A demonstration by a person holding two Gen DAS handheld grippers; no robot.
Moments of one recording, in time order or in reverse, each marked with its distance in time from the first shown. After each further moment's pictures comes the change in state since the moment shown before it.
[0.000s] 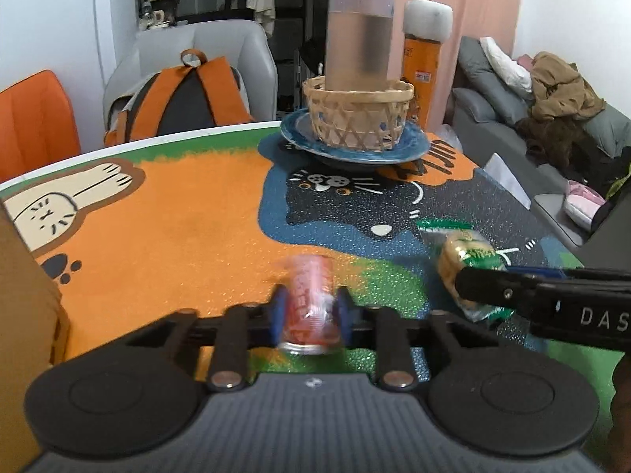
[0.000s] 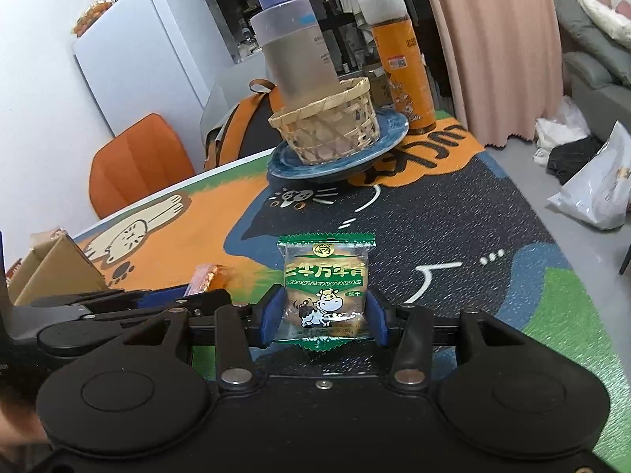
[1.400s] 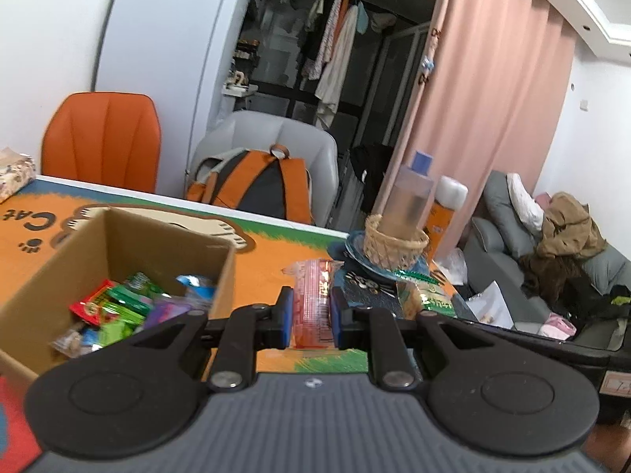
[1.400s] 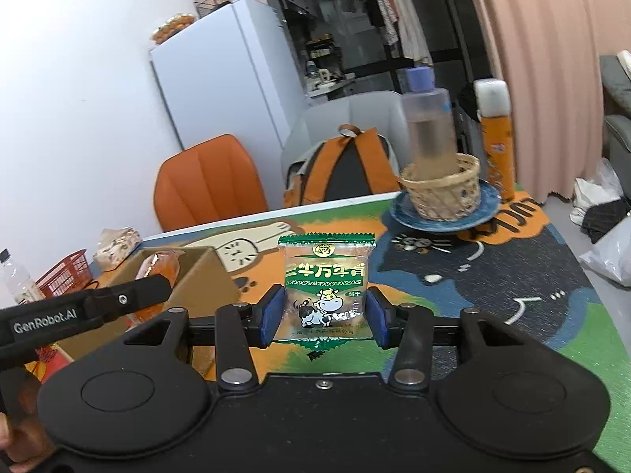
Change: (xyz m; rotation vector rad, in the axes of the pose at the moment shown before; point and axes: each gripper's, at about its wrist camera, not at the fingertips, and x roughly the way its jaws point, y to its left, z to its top) left arm -0.193 0.064 -0.020 -0.274 -0.289 0.035; right arm -0.083 0.115 -0.001 -0.135 -0.117 0.099
